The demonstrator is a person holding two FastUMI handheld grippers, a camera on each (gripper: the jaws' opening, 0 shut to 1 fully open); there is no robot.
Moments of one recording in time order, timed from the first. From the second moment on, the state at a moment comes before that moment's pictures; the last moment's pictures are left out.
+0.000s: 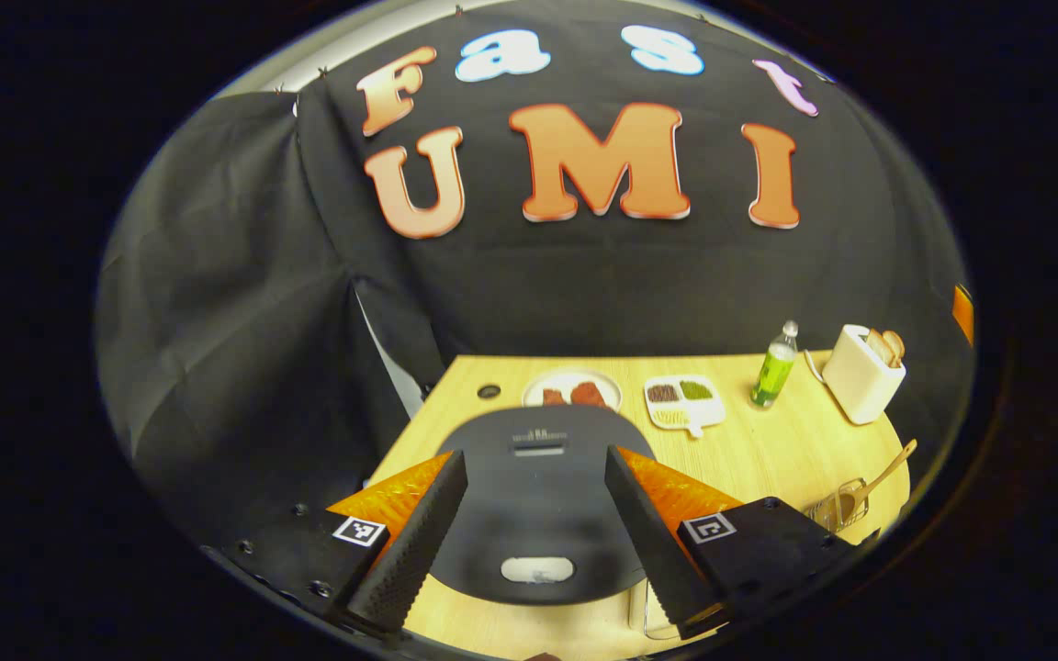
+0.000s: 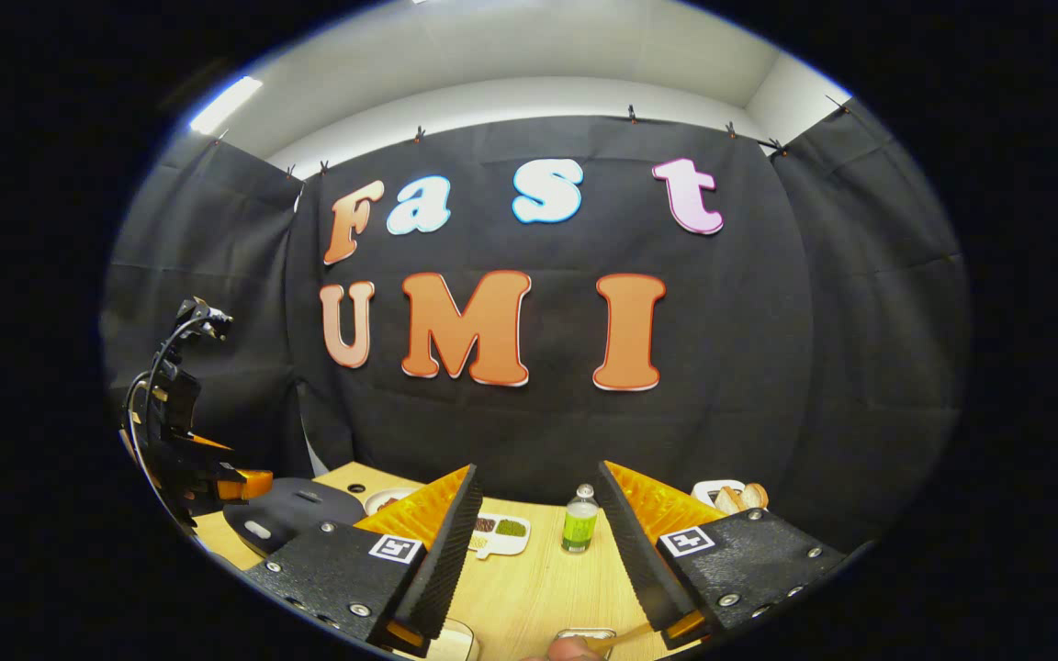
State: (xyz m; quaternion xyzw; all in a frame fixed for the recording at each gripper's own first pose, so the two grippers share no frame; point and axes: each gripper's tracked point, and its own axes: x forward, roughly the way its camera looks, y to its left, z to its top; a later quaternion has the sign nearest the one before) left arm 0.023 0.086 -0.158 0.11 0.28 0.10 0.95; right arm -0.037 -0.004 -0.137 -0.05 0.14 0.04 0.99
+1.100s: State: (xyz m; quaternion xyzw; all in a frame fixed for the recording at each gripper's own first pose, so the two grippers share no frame) left arm -0.007 0.015 0.008 0.11 -0.03 0.04 0.99; right arm -0.046 -0.008 -0.083 -0.03 0.06 0.03 1.00
